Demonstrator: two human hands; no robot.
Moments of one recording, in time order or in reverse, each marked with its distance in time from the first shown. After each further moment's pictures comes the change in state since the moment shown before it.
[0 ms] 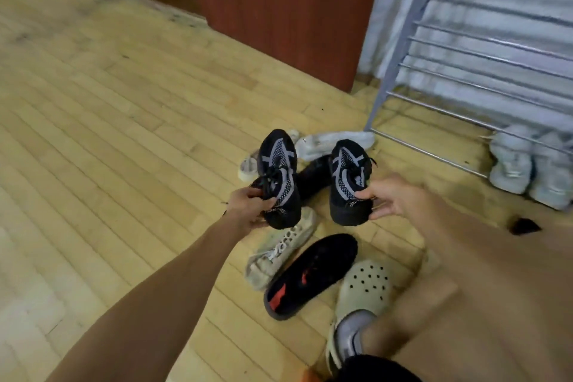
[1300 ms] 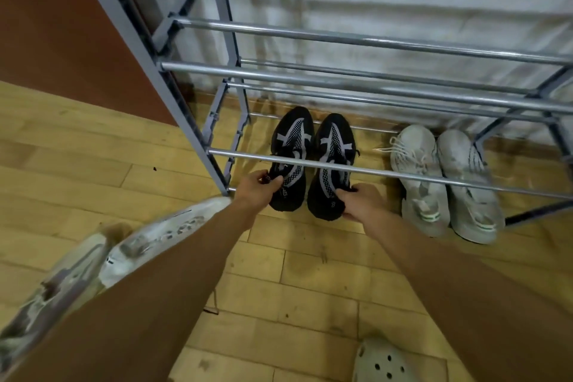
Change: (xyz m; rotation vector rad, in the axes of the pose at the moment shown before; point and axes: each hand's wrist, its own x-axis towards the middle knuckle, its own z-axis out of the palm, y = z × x) left_hand 0.244 0.131 0.423 0.476 -0.300 0.257; right_hand 0.315 0.029 -0.253 0.250 0.458 0.041
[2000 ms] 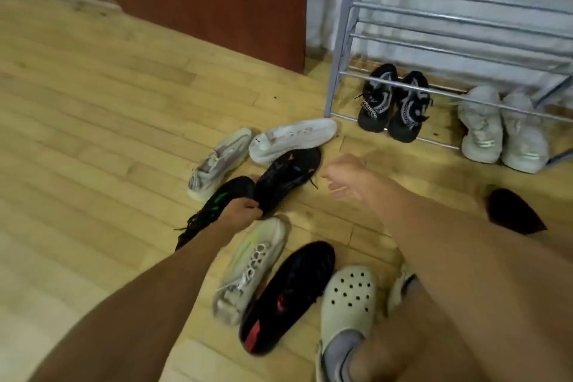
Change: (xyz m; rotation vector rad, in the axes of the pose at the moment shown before) left_hand -0.265 -0.201 -0.206 0.208 -0.031 -0.269; right_hand -0.296 0.009 0.125 -0.193 -0.360 -0.041
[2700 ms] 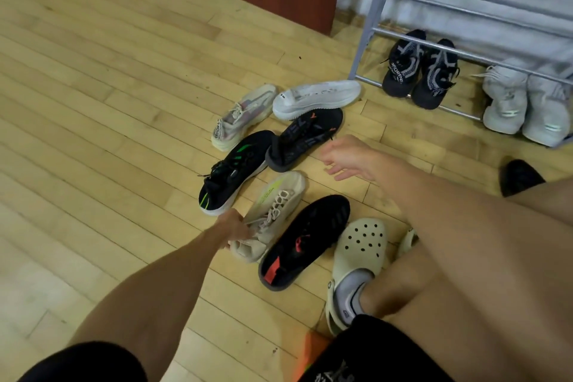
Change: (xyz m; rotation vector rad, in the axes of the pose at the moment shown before) left_hand -0.047 -0.138 0.021 0.214 -0.036 -0.212; right_hand -0.054 0.035 0.048 -0.271 -0.177 -0.144
